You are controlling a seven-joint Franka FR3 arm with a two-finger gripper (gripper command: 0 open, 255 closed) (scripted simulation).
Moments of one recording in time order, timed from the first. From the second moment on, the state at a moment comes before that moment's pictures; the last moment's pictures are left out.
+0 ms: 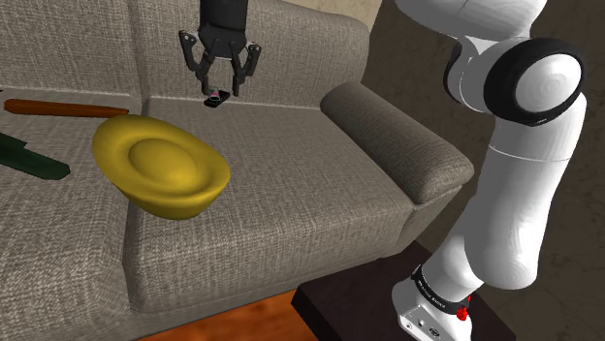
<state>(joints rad) 0.27 0.35 0.41 -1.18 -0.12 1.49 0.88</state>
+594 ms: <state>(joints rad) 0.46 0.51 0.45 -0.96 -0.19 1.41 1.06</state>
